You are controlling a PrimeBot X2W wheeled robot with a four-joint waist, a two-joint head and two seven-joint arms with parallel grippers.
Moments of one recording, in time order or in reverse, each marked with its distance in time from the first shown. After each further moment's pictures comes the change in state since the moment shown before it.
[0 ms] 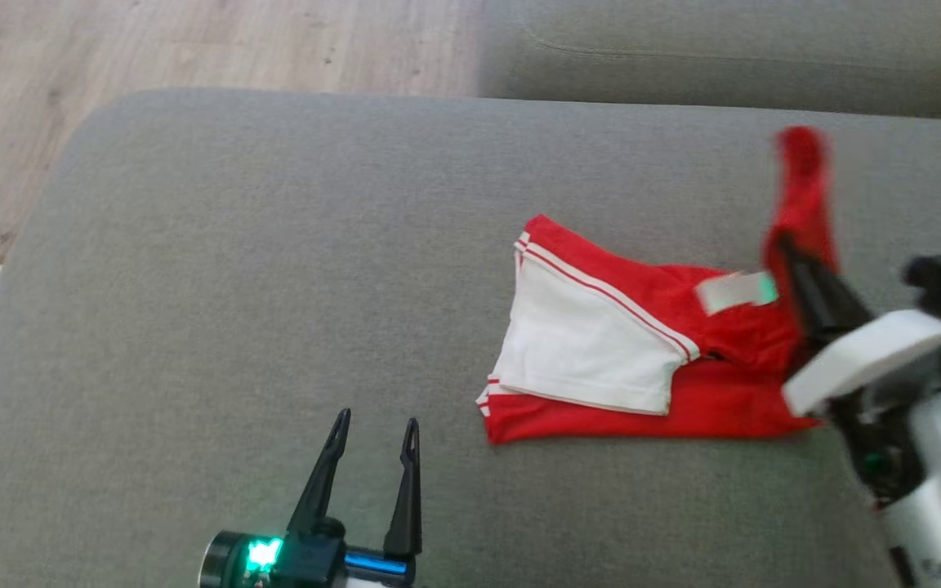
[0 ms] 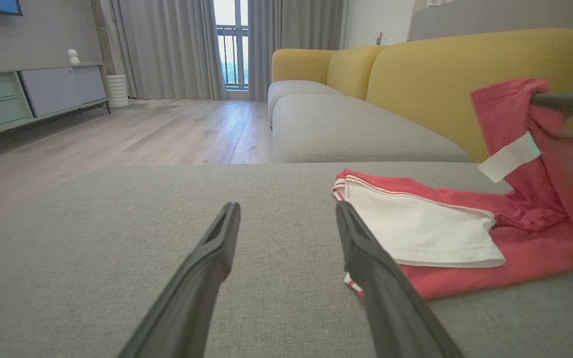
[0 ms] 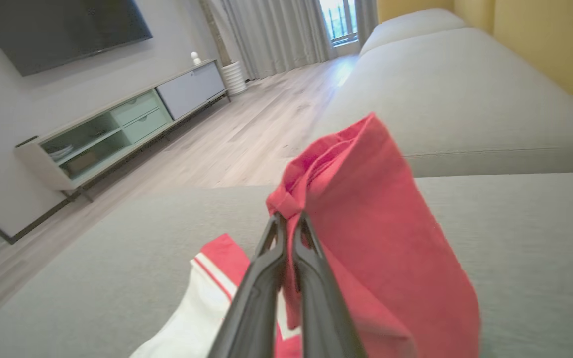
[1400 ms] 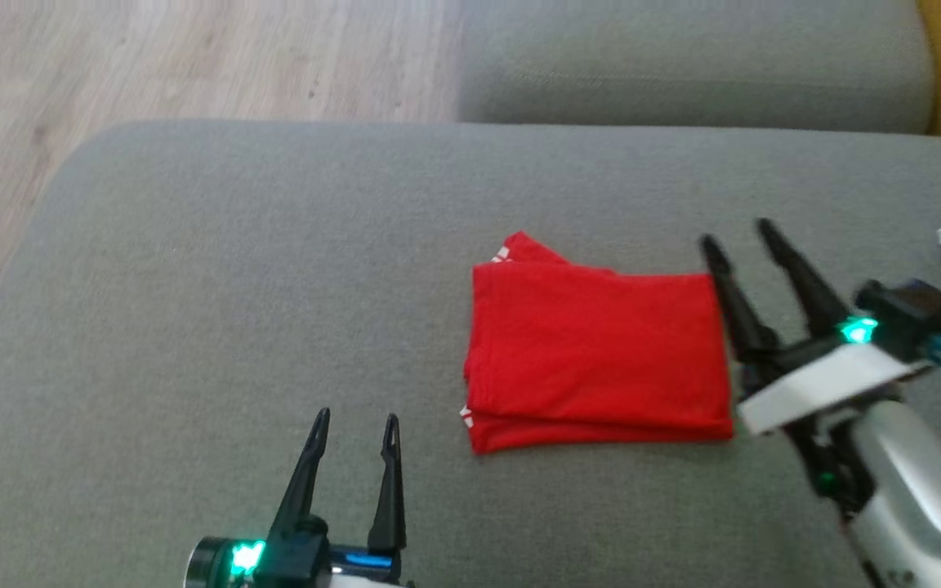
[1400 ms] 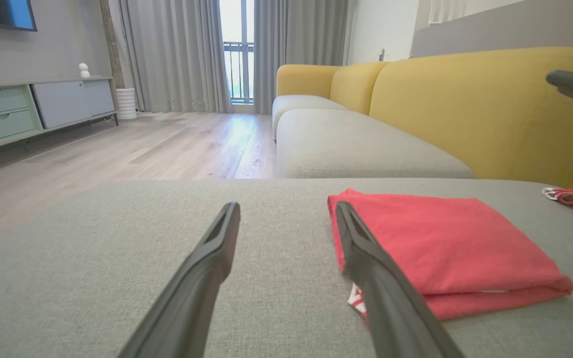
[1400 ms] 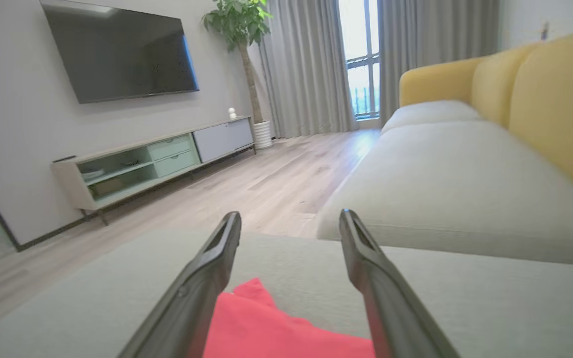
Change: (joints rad) left arm 0.004 -0.012 0.040 0.004 0.005 0.009 0.000; right arm -0.060 0.012 0.243 0.040 -0.023 0.000 -0.271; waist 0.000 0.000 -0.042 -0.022
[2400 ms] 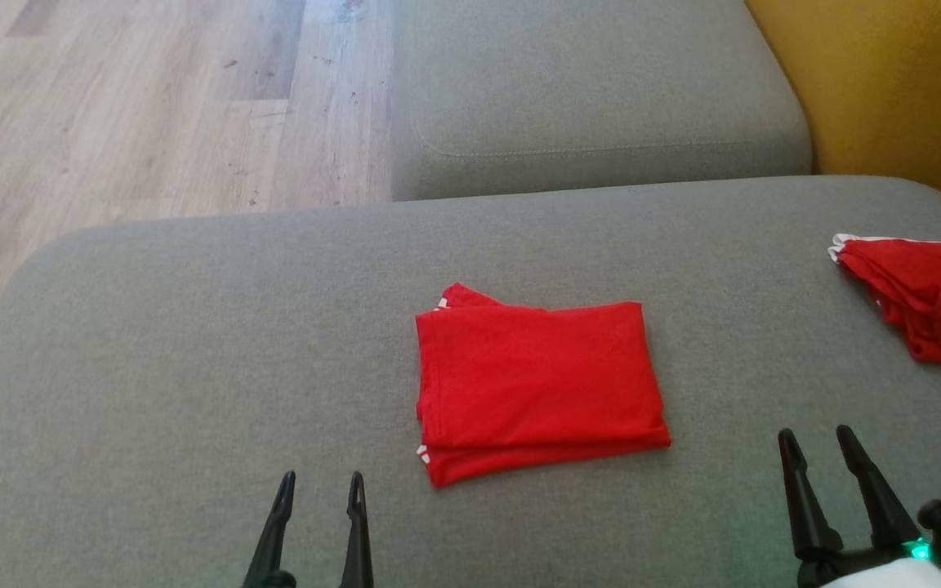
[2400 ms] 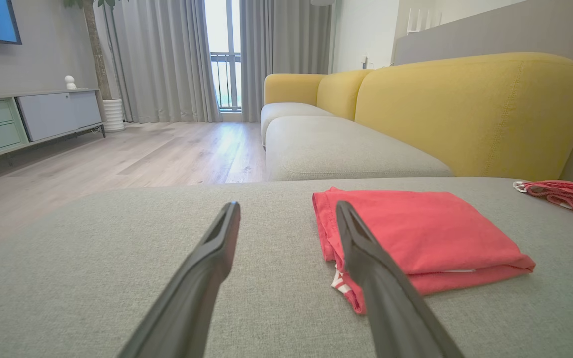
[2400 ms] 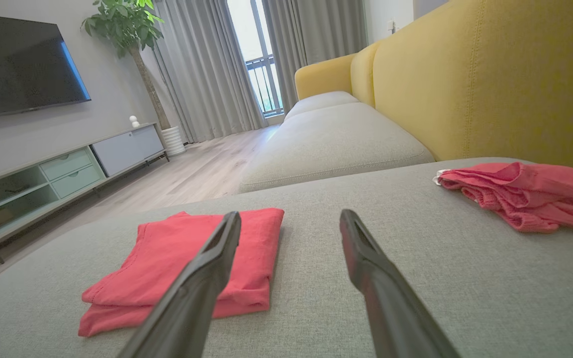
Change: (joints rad) left arm 0.137 -0.001 0.085 -0.013 0.011 -0.017 0.000; right arm 0.537 0.091 -0.306 -0.171 -0.174 0.000 -0.052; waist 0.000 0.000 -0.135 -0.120
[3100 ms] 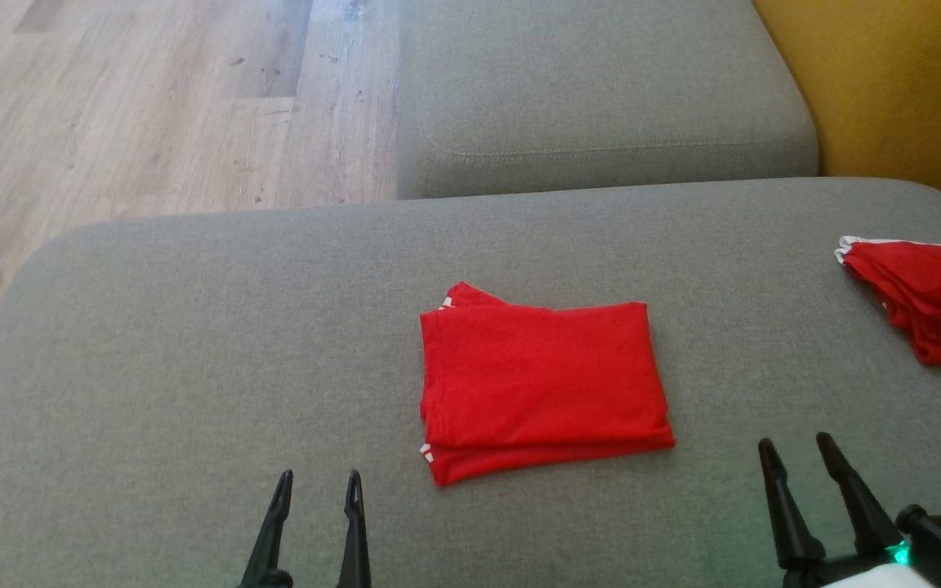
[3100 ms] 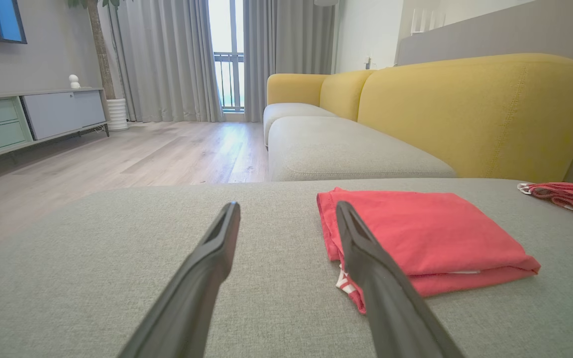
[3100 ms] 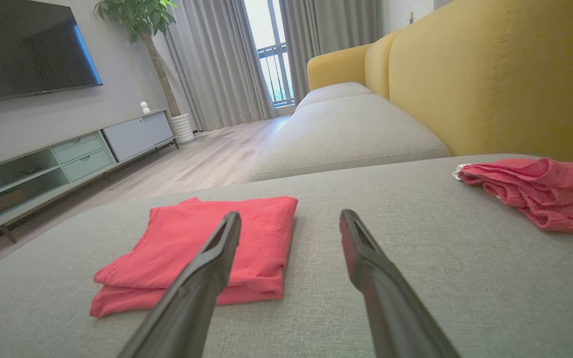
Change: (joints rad) left arm 0.000 0.000 0.008 0.001 0.000 -0.006 0.000; right arm 0.000 -0.002 0.030 0.008 -0.026 0.000 0.000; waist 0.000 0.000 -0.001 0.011
